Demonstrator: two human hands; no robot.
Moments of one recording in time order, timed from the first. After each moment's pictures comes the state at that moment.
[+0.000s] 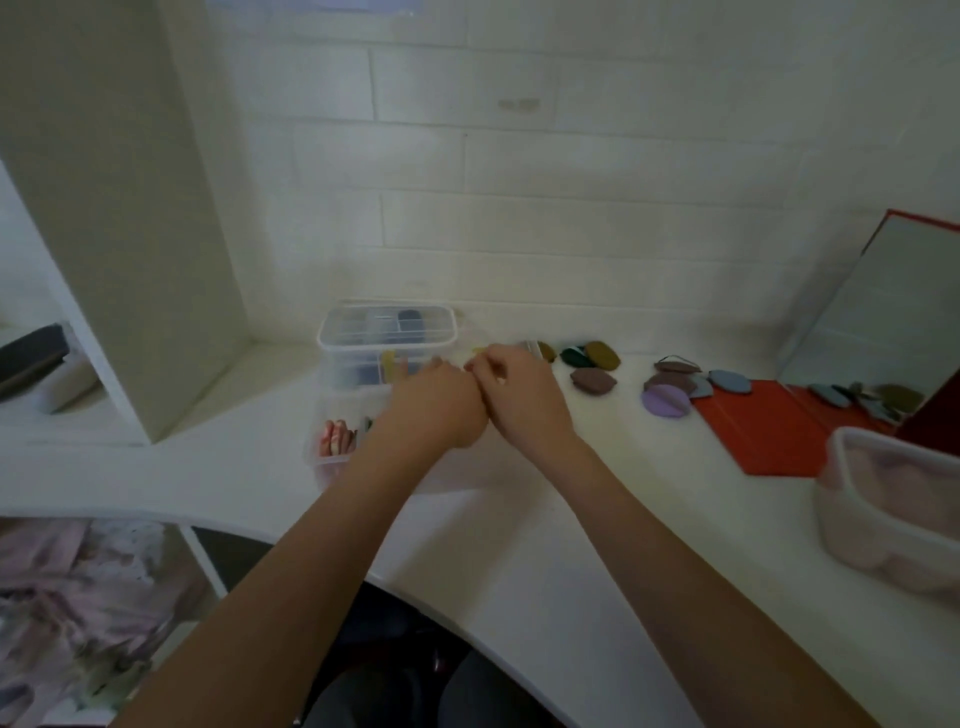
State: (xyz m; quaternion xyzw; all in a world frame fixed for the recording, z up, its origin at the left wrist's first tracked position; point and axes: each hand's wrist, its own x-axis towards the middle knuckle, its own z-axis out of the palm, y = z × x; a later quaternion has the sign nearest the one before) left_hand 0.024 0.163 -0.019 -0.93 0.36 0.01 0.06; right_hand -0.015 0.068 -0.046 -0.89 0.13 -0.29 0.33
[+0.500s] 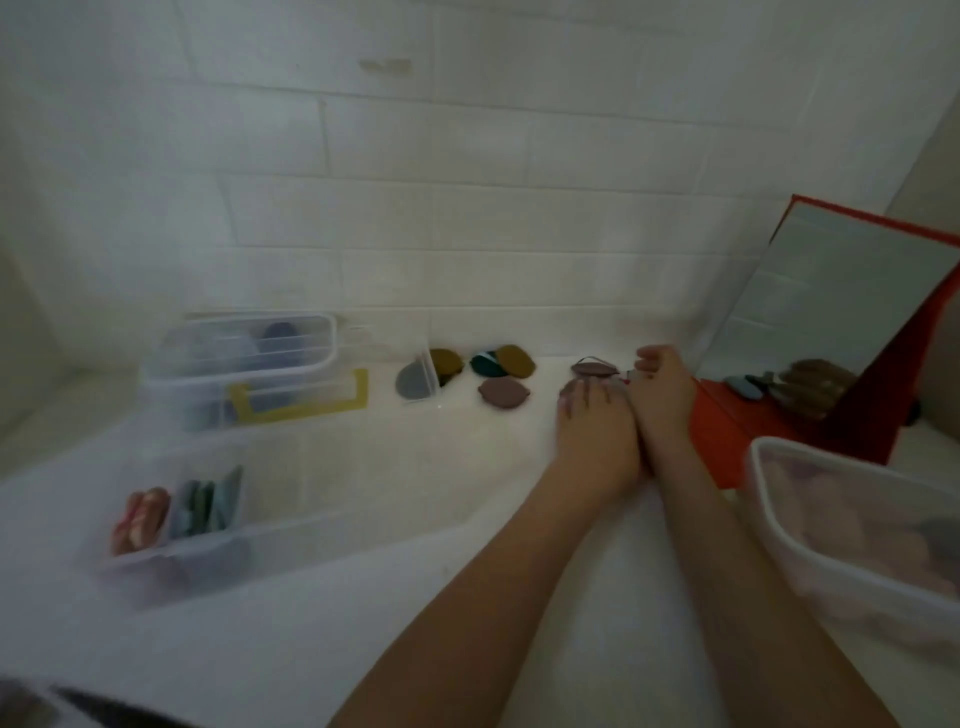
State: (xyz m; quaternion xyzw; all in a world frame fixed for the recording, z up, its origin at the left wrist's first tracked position) left_hand -0.059 -0.062 -0.075 -0.85 0.49 0.04 -0.18; right_hand -0.075 -0.164 -0.085 -0.72 0.42 -0.42 0.35
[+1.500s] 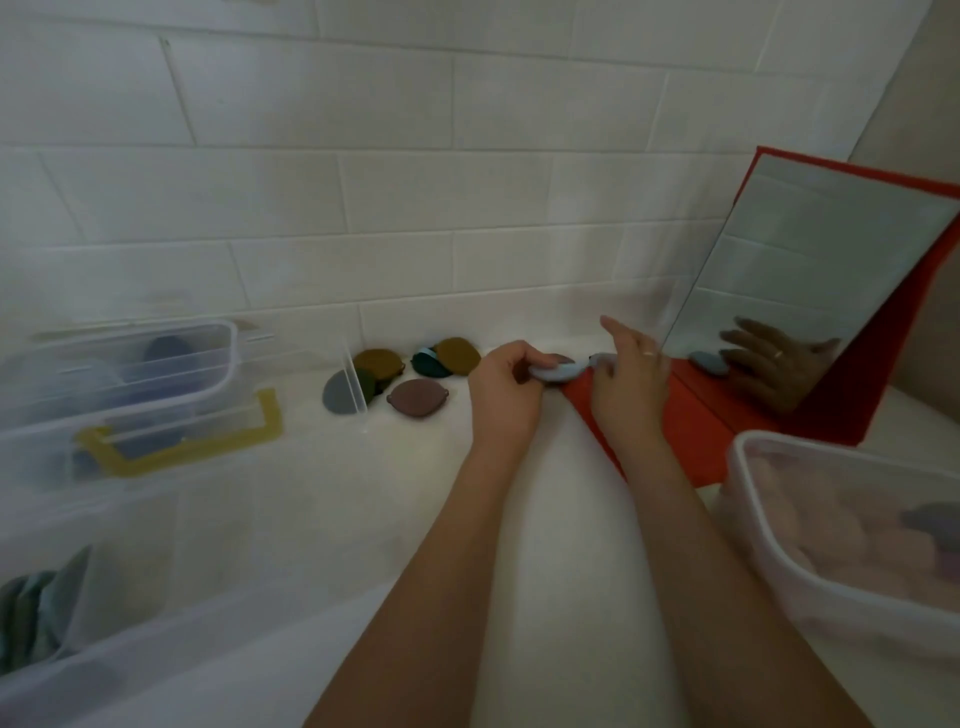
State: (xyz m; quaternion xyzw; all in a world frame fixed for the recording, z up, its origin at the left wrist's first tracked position) left_hand 0.004 -0.085 -0.099 -0.66 0.33 0.09 -0.67; right_hand -0.073 -0.187 -0.105 -0.80 0.42 -0.39 0.19
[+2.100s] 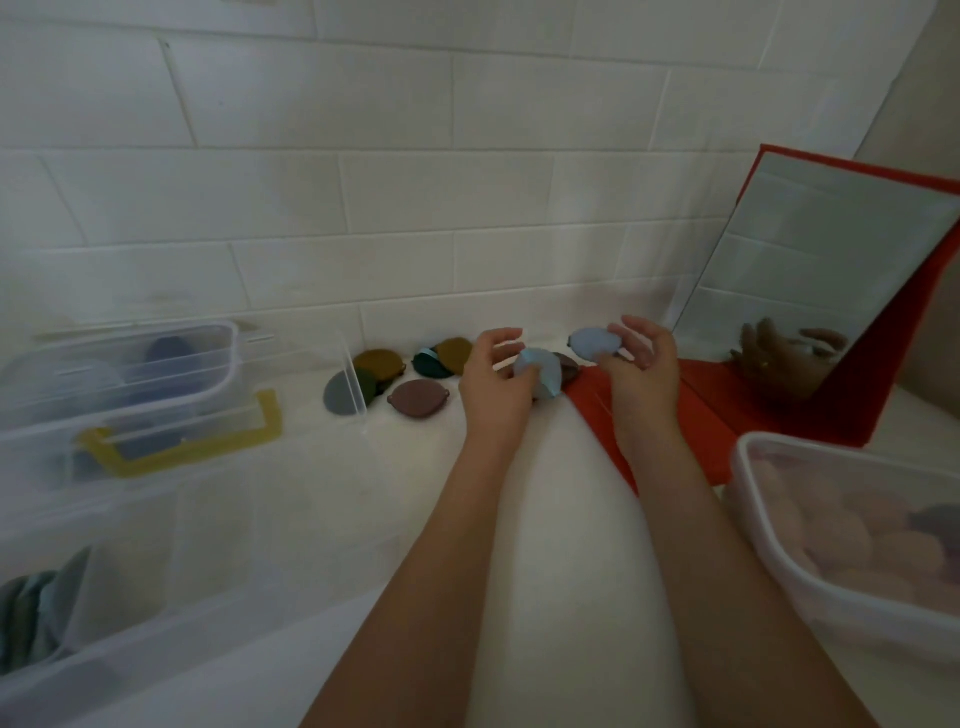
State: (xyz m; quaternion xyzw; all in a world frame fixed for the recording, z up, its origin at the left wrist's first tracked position) left_hand 0.009 -0.087 -0.100 -0.62 0.25 0.14 -0.73; right_hand -0.072 -0.181 -0.095 -0.52 0.29 -0.54 0.60
